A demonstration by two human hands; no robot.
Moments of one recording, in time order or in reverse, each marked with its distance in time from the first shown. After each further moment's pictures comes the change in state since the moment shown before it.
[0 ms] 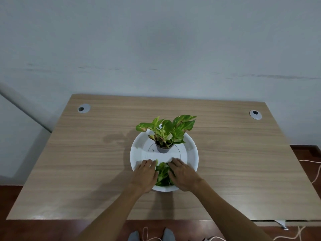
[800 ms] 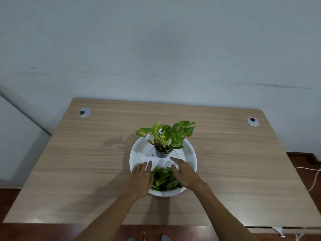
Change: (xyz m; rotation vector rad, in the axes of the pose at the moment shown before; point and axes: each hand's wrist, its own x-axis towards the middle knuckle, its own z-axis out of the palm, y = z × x) left_hand -0.003 -0.007 -0.005 -0.025 -0.006 -0.062; right_hand 0.004 0.007 -0.021 0.574 0.134 0.219
